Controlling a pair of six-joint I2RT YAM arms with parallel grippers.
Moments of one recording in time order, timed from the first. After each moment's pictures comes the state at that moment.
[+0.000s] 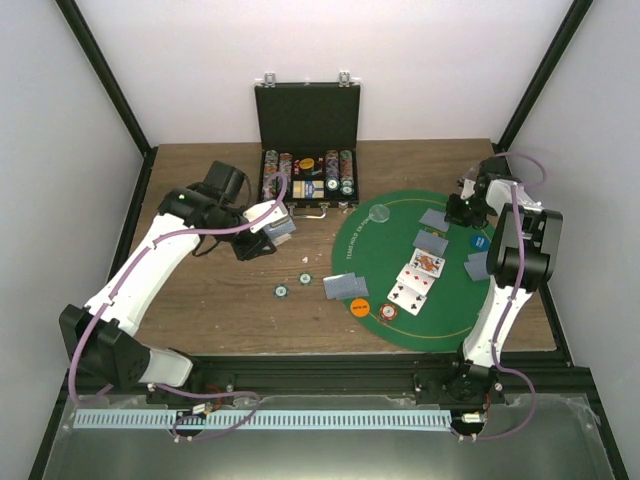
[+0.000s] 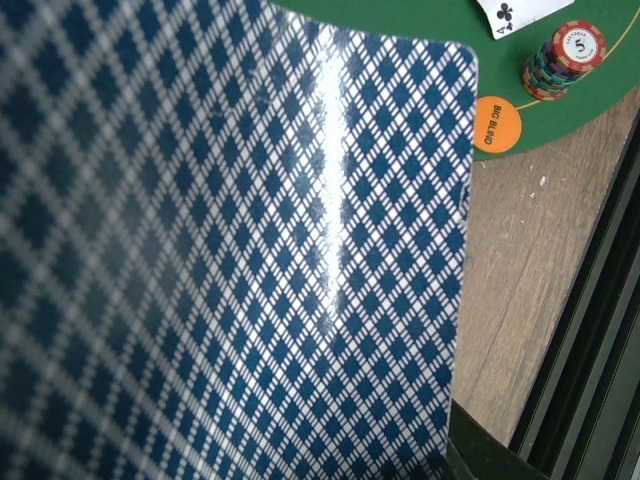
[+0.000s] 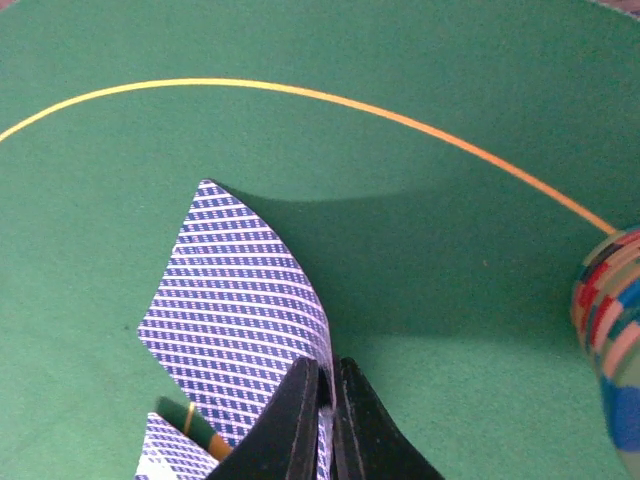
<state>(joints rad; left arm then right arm) -0.42 1.39 1.39 -1.14 0.38 0.60 -0.22 2.05 1.50 -0.71 -0.35 0.00</state>
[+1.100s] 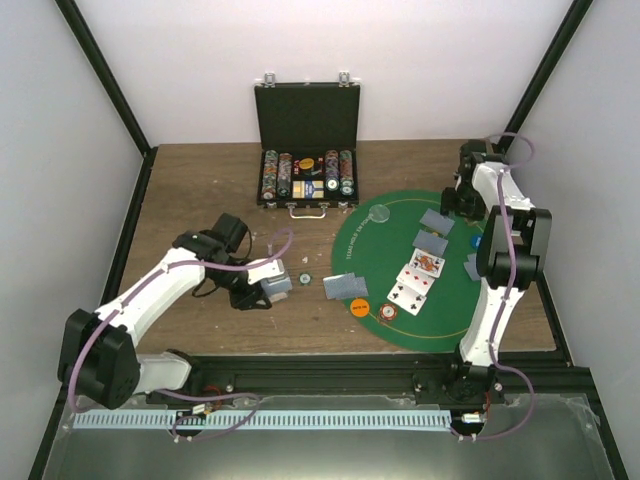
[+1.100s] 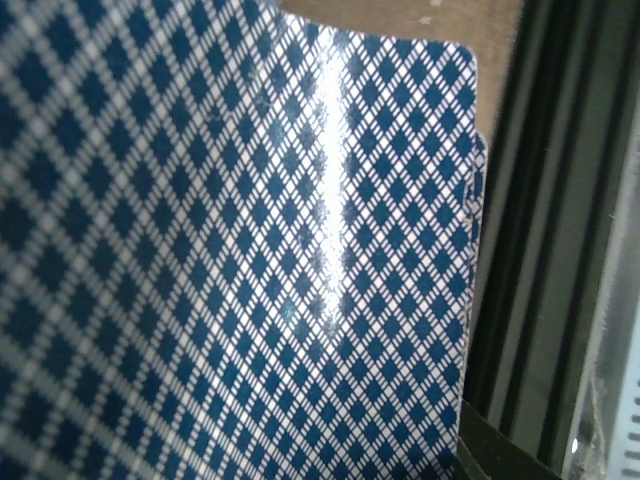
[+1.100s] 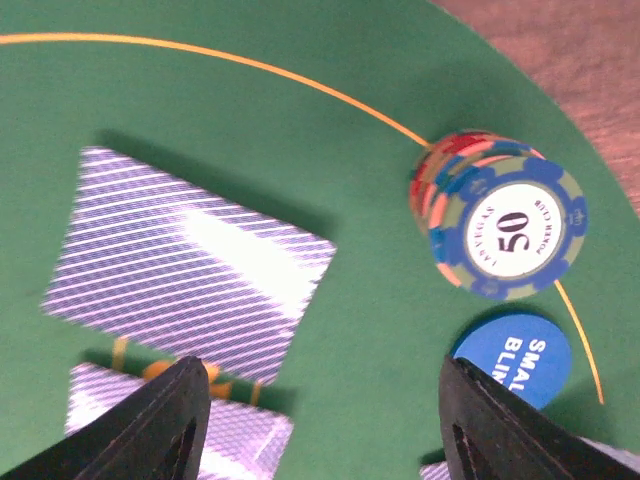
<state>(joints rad) -0.43 1.31 0.95 -1.03 0.49 0.74 -0.12 2.07 1.68 -1.00 0.08 0.08</state>
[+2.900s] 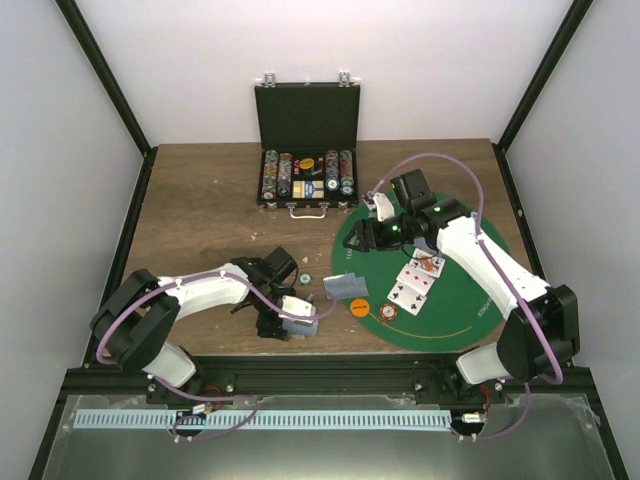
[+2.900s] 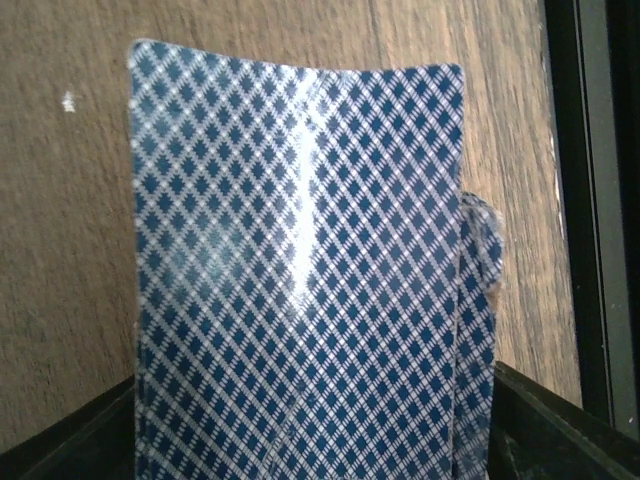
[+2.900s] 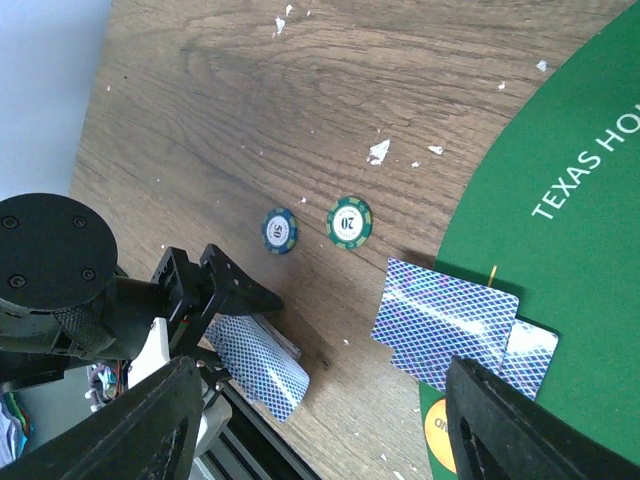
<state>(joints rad) -0.76 1.54 0.76 -0.65 0.32 0.95 0.44 1.42 1.20 -0.77 -0.58 0.26</state>
